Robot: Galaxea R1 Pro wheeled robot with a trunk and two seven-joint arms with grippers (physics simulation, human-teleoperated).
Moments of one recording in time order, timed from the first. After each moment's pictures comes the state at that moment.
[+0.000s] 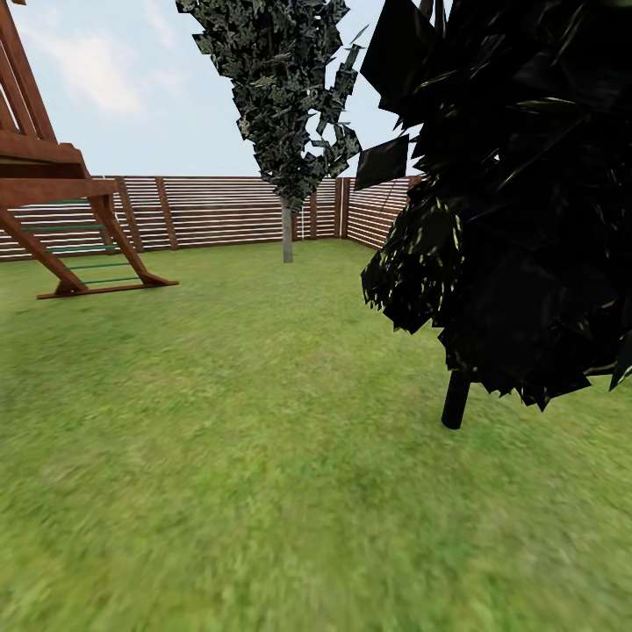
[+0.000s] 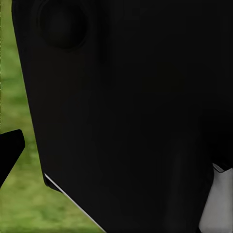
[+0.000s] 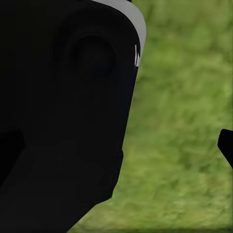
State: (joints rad) left arm 0.02 0.00 -0.01 -0.08 -0.01 0.00 -0.12; right arm -0.10 -0.04 0.16 0.05 0.01 -0.01 0.01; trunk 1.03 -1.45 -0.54
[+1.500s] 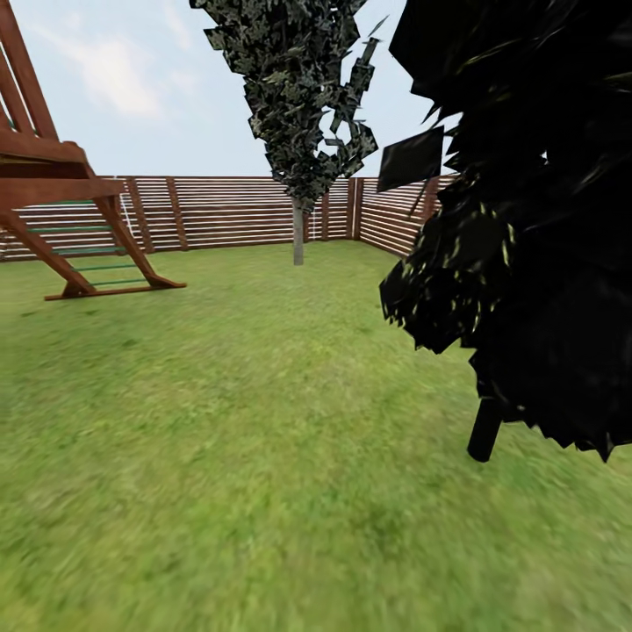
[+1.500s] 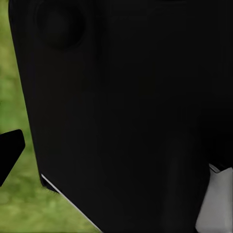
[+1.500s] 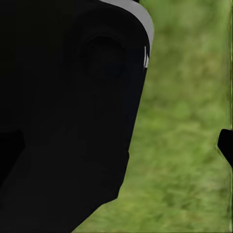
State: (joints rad) left arm 0.02 0.00 -0.01 -0.08 0.00 0.00 -0.13; right arm -0.10 -0.03 0.16 0.05 0.02 -0.01 0.01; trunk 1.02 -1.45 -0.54
